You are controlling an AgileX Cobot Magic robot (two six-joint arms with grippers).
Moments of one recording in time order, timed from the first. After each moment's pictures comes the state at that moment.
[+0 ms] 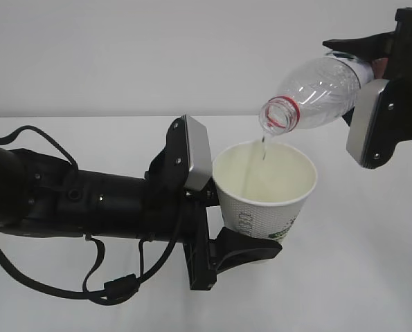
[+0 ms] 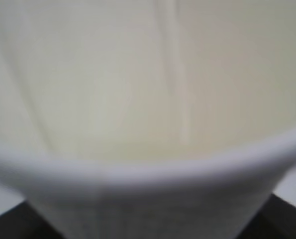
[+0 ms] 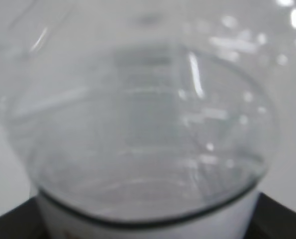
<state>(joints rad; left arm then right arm) -0.69 1.88 -0.83 1.05 -0.89 -0.49 0.10 1.46 -0.67 -0.76 -0.72 -0.96</state>
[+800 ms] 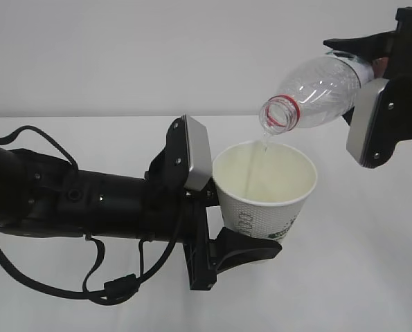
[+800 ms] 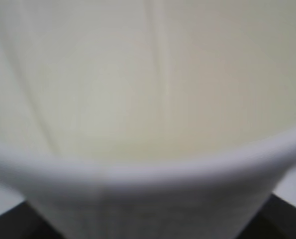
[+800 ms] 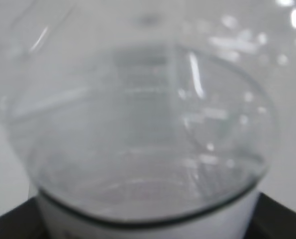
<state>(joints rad) -0.69 1.88 -0.83 1.05 -0.89 -0.49 0.10 1.46 -0.67 -0.75 -0.72 -0.96</state>
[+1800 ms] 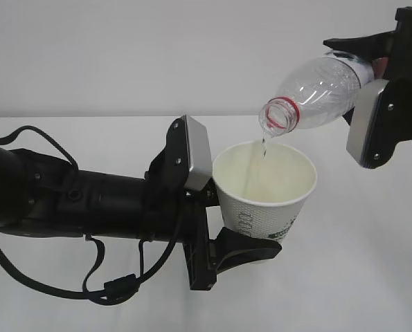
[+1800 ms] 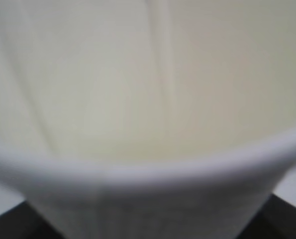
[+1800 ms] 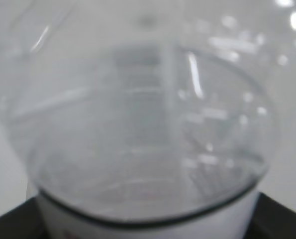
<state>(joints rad) -0.69 1.88 -0.83 1.05 -0.89 -0.49 0.10 1.46 -0.67 -0.75 -0.72 -0.97</state>
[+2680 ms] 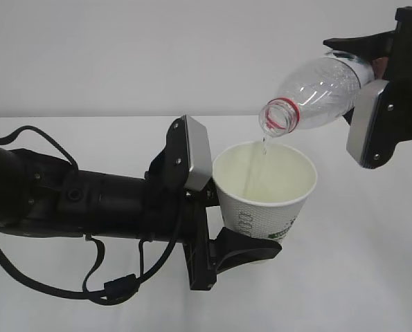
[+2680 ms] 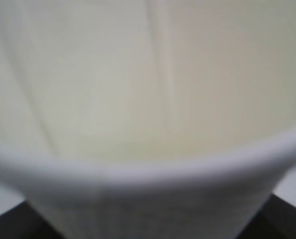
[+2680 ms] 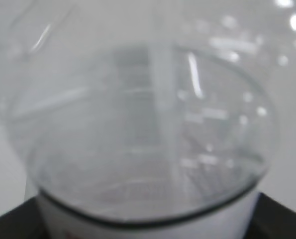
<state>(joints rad) -0.69 1.88 -0.83 1.05 -0.89 -0.49 0.10 1.46 -0.67 -0.75 -0.72 -0.98</state>
